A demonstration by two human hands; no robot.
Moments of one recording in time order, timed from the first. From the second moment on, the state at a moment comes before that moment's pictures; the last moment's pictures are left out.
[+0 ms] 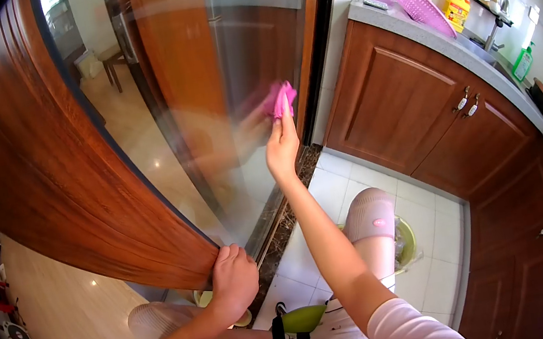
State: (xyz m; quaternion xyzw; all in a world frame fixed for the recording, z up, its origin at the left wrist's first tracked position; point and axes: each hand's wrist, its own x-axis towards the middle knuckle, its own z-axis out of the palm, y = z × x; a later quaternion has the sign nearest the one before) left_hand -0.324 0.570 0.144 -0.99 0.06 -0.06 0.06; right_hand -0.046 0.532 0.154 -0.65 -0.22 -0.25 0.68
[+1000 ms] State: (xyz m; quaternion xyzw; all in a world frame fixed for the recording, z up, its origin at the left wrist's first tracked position) left_hand -0.198 0.535 0.109 -0.97 0.03 -0.24 0.08; right_hand -0.042 0.514 0.059 -0.75 -0.10 -0.11 0.64
